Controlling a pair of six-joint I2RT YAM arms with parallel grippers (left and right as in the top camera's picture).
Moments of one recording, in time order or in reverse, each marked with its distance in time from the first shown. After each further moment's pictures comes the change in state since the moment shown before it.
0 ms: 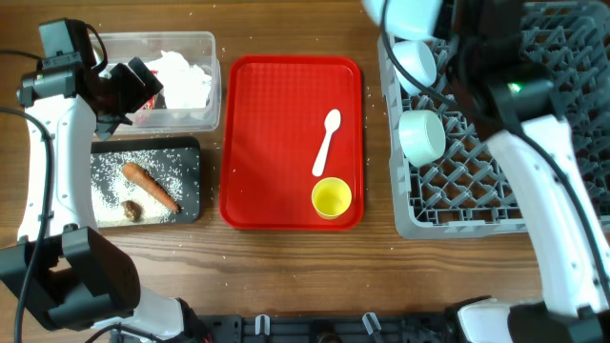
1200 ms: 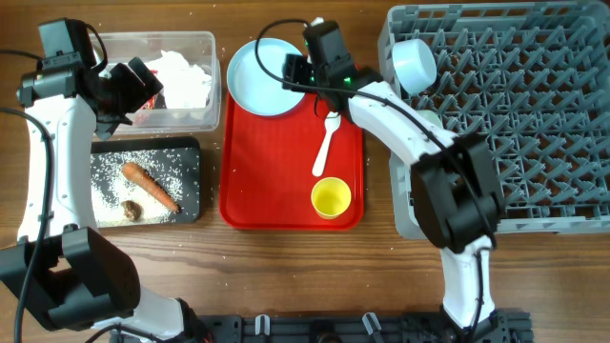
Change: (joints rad) left arm 0.000 0.000 0.000 0.000 0.000 0.000; right arm 0.223 0.655 -0.016 0.331 -0.735 0.397
